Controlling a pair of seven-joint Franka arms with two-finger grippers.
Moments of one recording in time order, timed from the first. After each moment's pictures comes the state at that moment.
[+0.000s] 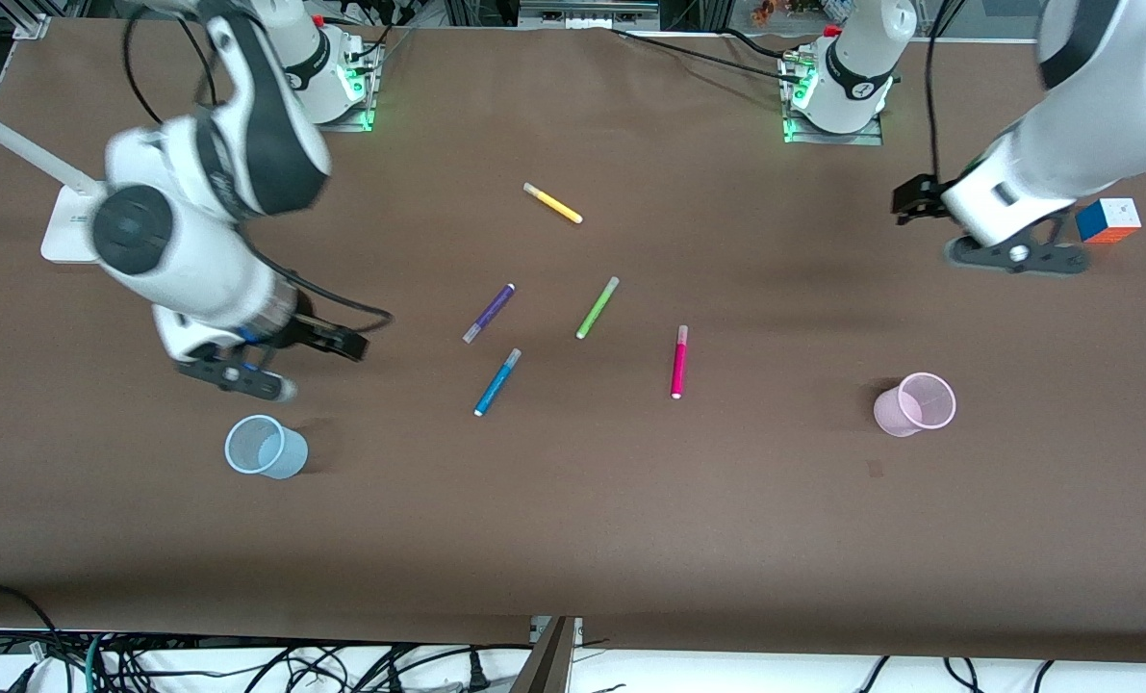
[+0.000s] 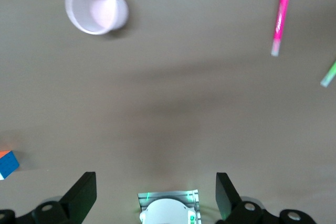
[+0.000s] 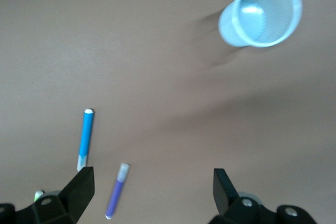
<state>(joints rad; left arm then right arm) -0.02 0.06 -0.20 -1.70 0.03 1.45 -0.06 0.41 0.41 -0.08 -1.56 0.06 1.93 0.63</state>
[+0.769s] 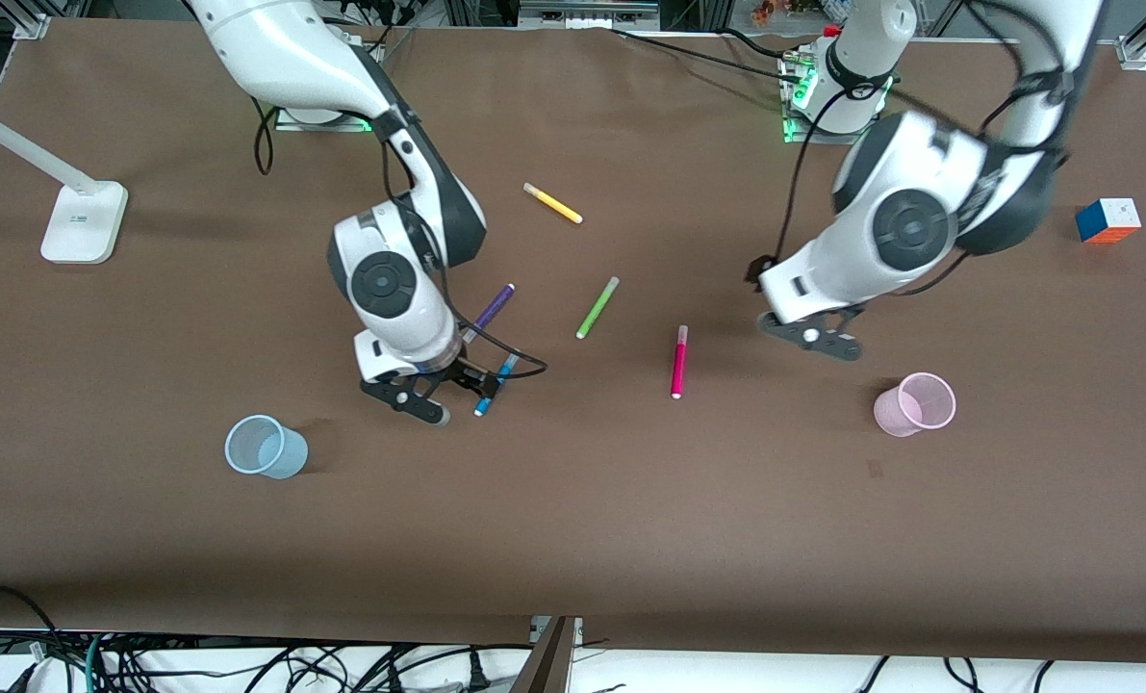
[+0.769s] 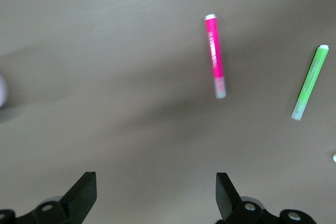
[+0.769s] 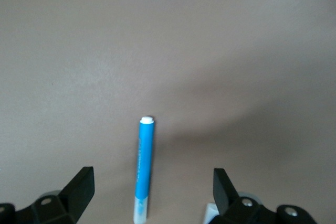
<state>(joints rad) -0.03 0.32 -0.38 -1.85 0.02 1.95 -0.06 0.59 0.68 -0.08 -1.55 0.07 2.31 0.93</state>
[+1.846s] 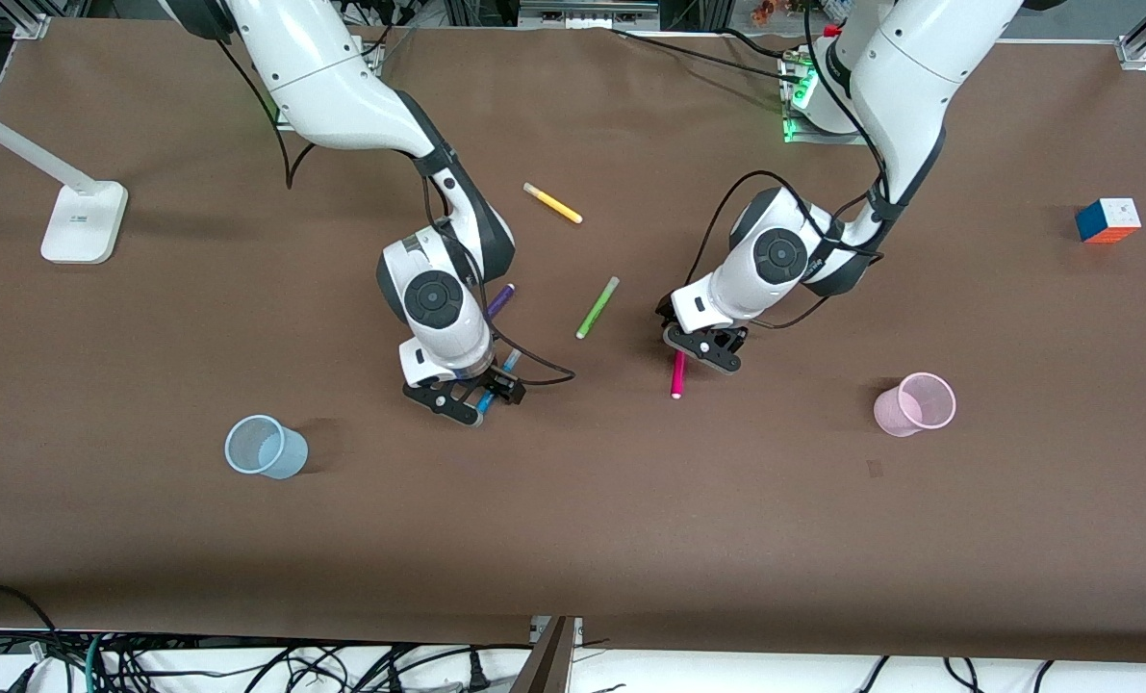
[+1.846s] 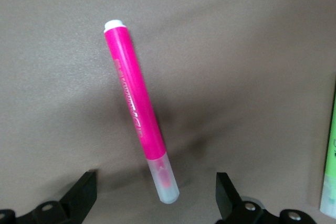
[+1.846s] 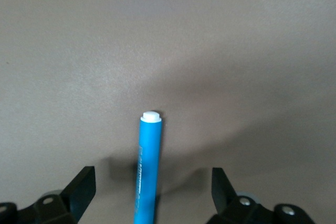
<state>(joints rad) -0.12 0.58 -0.39 -2.07 0.04 2.65 -0.07 0.63 0.81 -0.08 -1.55 0.07 2.43 0.95</state>
